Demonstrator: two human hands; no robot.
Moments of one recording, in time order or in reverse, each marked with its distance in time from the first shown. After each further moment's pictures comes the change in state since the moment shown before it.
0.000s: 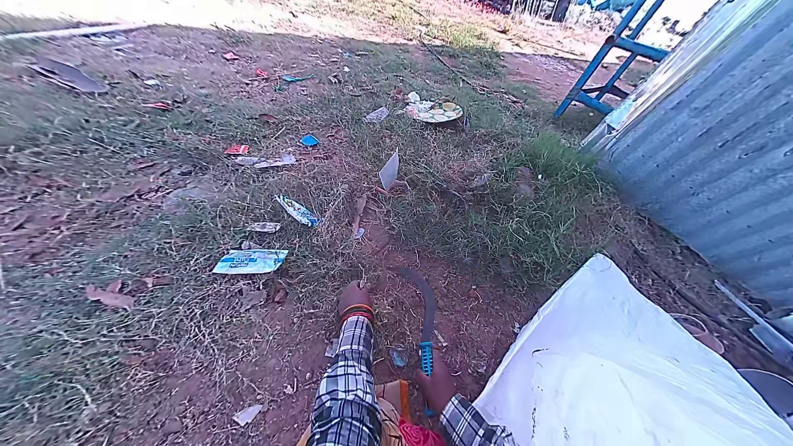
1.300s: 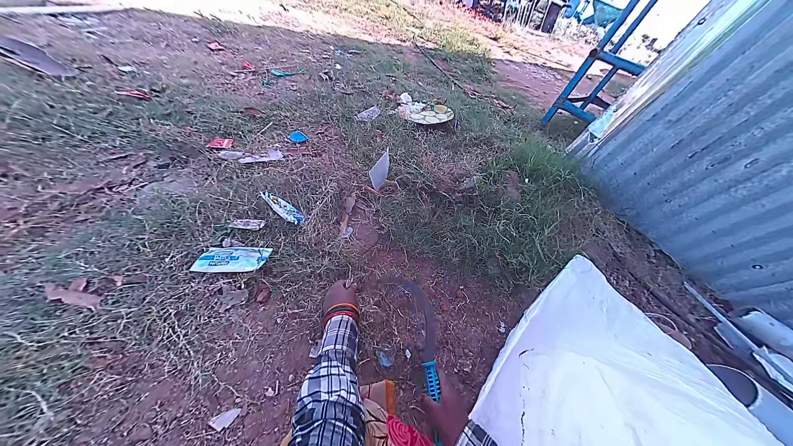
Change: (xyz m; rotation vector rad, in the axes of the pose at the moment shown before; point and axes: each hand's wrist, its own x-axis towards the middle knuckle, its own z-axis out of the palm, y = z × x) left_hand 0.000 0.001 -0.002 0.008 0.010 0.010; right_hand -0.048 0.022 -0.031 -0.031 -0.004 0.018
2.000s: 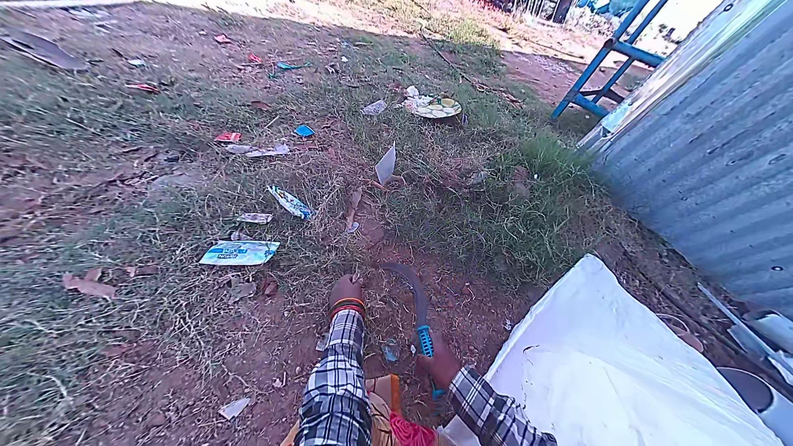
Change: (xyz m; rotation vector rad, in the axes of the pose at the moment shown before) left_hand -0.001 -0.001 -0.003 0.016 -0.031 -0.015; right_hand 0.047 -0.050 -0.013 -0.018 -0.173 0.034
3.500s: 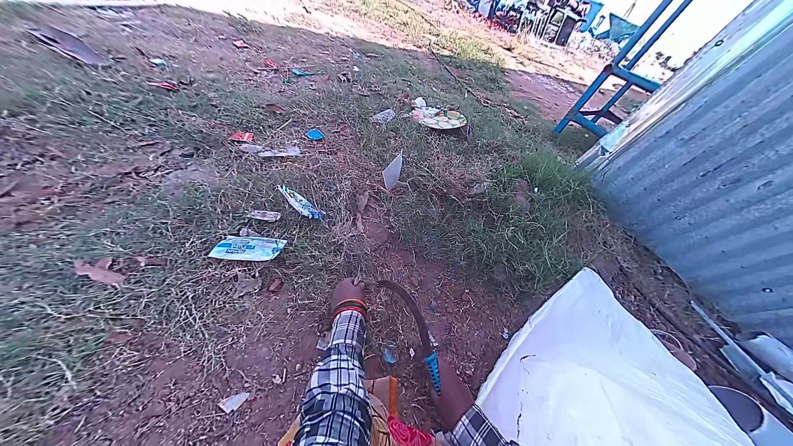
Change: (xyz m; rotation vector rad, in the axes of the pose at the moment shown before) left_hand -0.006 -0.003 -0.005 0.020 -0.012 -0.022; right_hand -0.035 0.026 0.009 -0.557 0.136 0.046
